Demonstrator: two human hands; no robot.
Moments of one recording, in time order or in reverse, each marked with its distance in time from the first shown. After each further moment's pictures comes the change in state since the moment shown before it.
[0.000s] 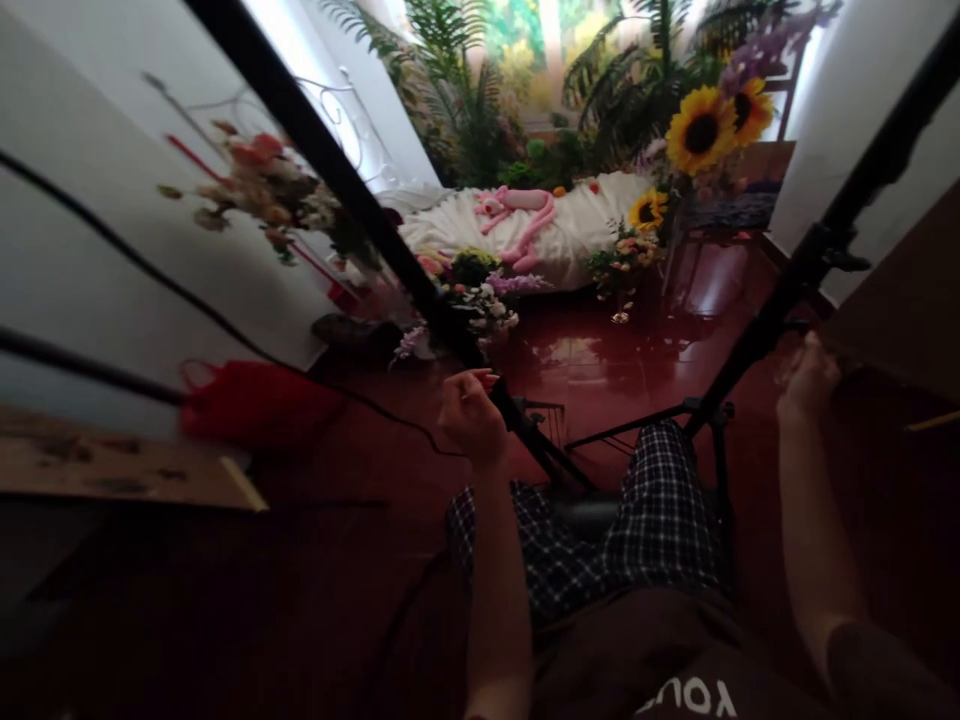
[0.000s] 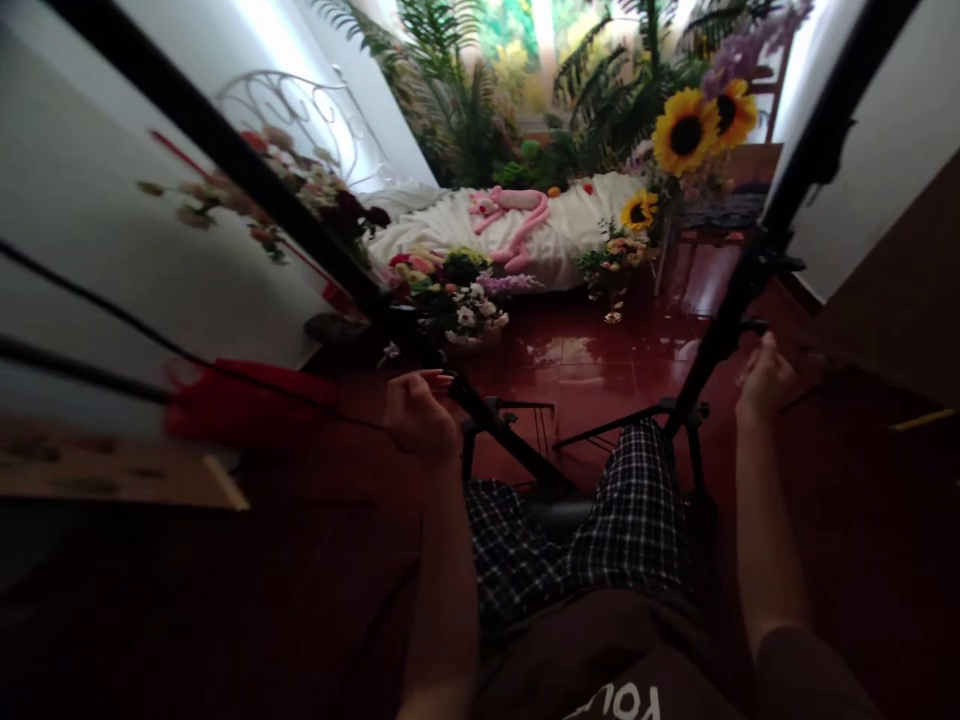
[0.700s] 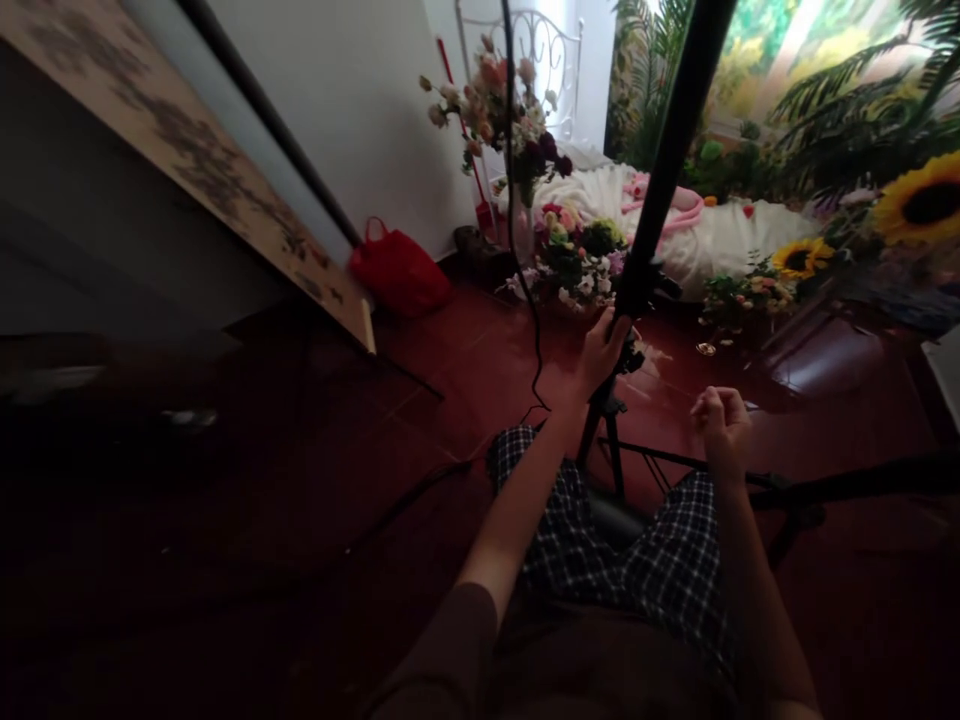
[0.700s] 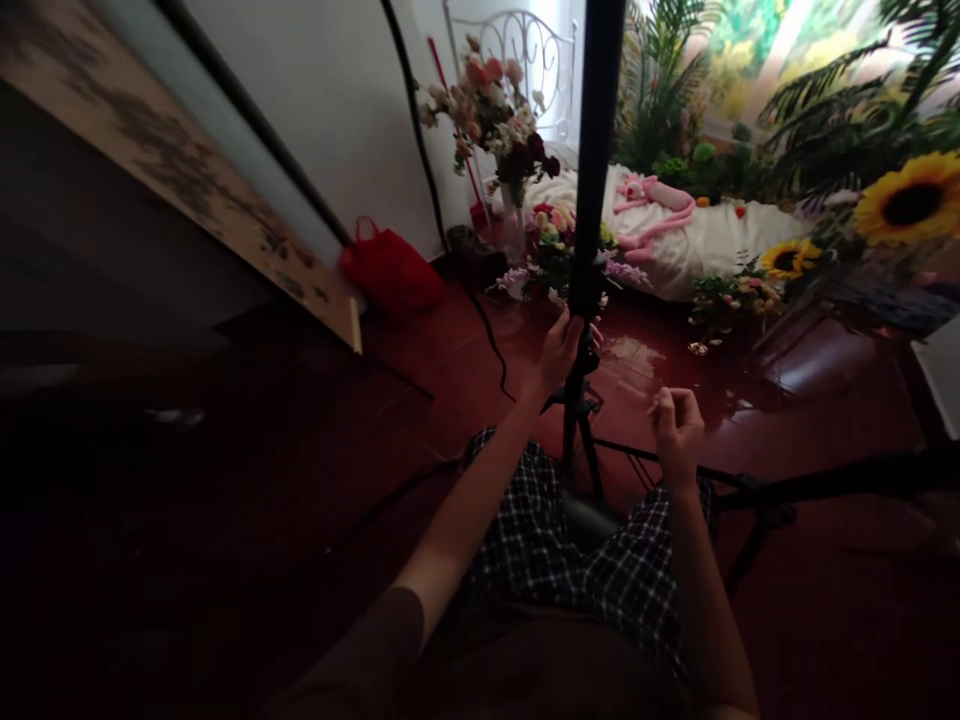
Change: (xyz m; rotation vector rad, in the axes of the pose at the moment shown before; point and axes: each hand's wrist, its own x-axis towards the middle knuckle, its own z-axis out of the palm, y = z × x) left_hand 0.047 -0.072 0.033 -0.501 -0.308 -0.252; right_hand -0.185 -0.010 0.144 0.147 -0.846 -0.111
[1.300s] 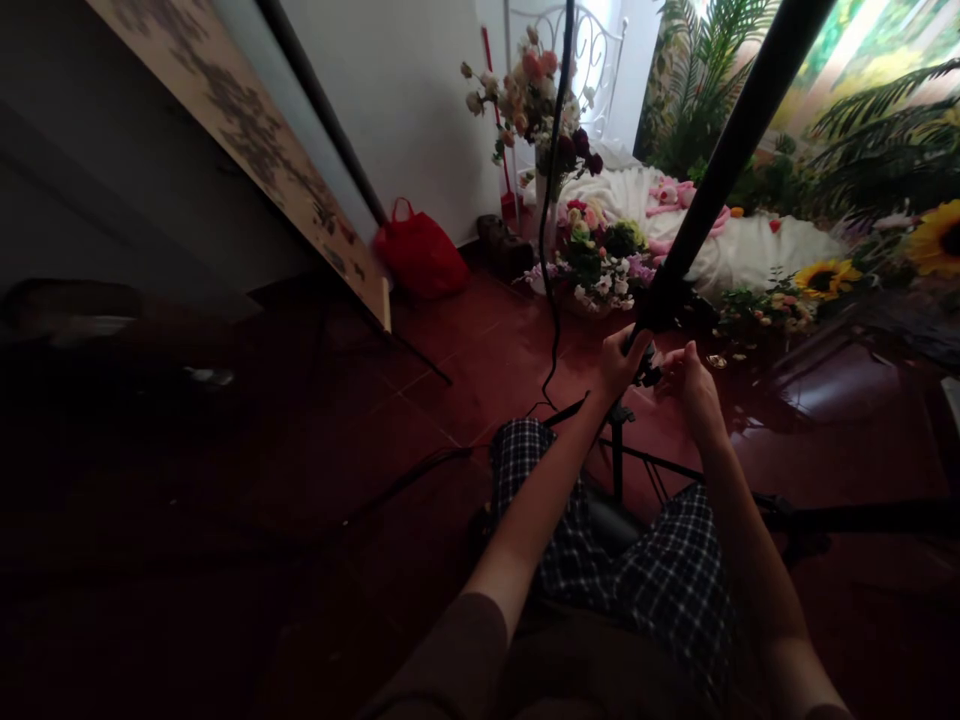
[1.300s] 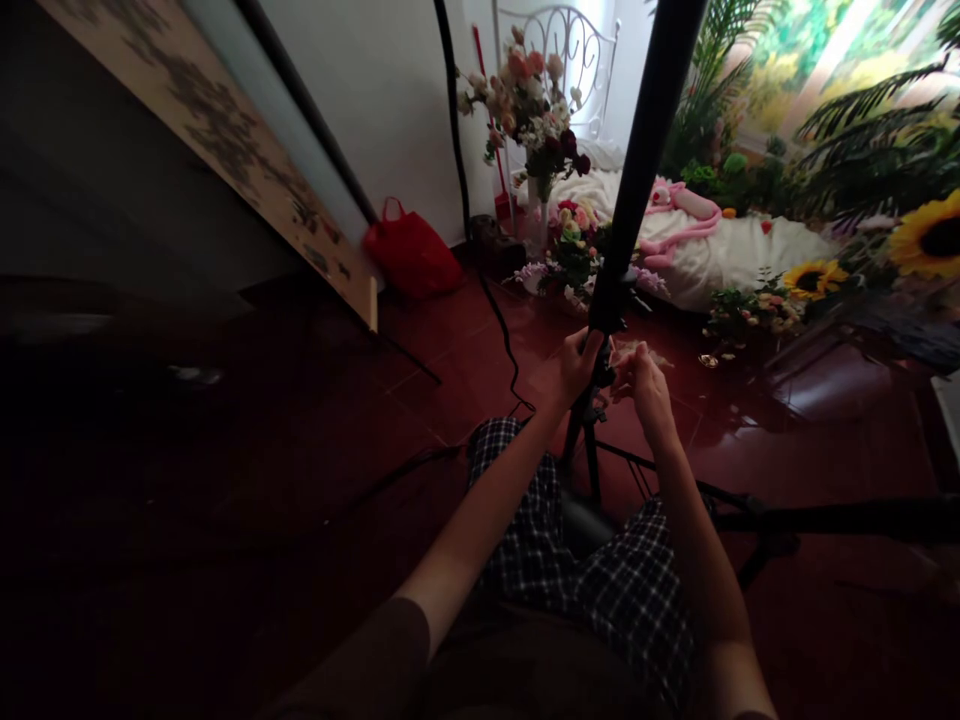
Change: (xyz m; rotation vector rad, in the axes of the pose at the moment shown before) left_hand -0.011 0.001 0.005 -0.050 0.066 0.099; right_hand 0.043 -0.032 0.071 0.135 -0.466 0.178
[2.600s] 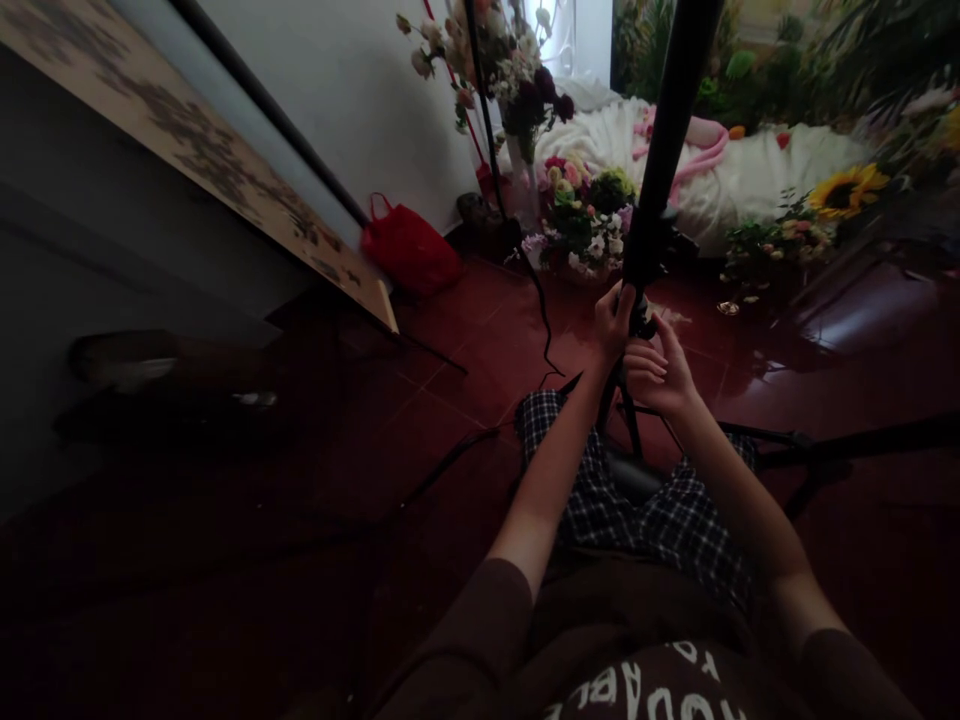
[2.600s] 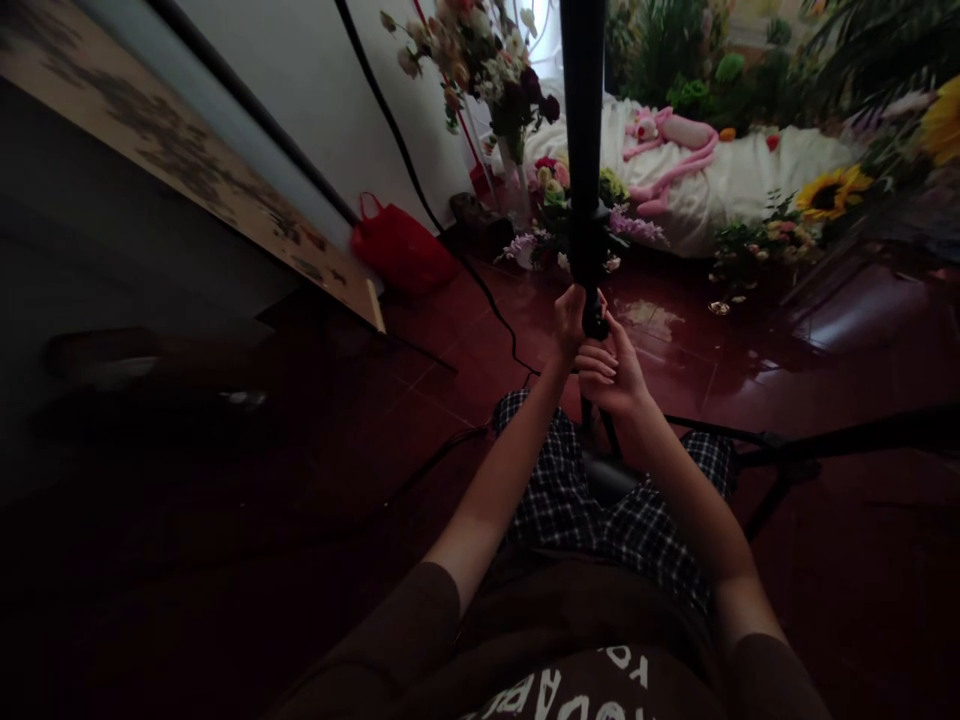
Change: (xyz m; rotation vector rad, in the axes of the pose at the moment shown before) left_hand -0.001 -0.016 -0.002 0.001 -0.016 -0.034; right_hand -0.021 0.015 0.021 0.757 -0.402 0.325
